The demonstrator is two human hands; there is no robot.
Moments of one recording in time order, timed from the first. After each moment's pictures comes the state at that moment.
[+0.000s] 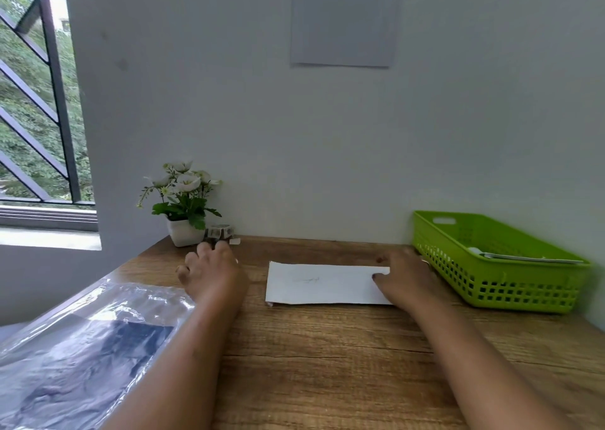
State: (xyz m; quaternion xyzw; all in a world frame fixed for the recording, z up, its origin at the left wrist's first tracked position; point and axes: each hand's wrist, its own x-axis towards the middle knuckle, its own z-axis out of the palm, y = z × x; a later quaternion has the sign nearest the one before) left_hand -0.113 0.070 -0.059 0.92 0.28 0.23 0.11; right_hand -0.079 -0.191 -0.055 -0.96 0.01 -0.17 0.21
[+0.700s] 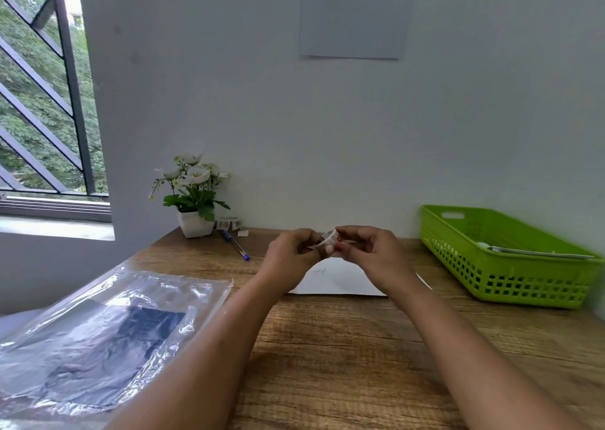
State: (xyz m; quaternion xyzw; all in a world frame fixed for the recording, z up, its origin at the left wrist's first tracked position) left_hand -0.115 0.013 -0.048 0.83 -0.09 0.18 0.52; right_hand -0.095 -0.151 -0.042 -0.77 -0.23 -0.13 0.58
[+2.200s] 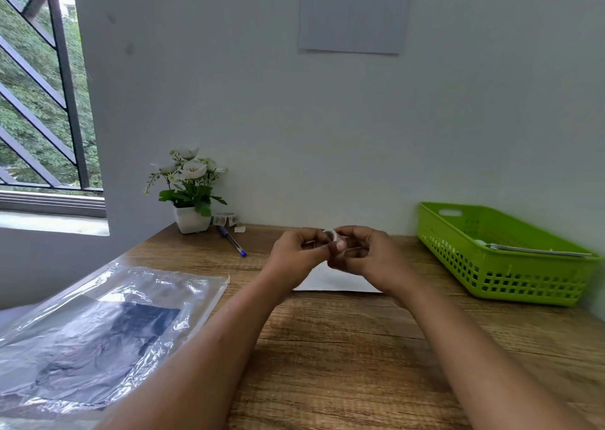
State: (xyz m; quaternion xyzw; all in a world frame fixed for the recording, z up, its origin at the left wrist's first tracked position) left_hand -0.100 0.005 -0.061 0.75 -0.15 0.14 0.63; right_hand -0.101 -0.155 -0.040 -0.78 -0.24 -0.06 0.58
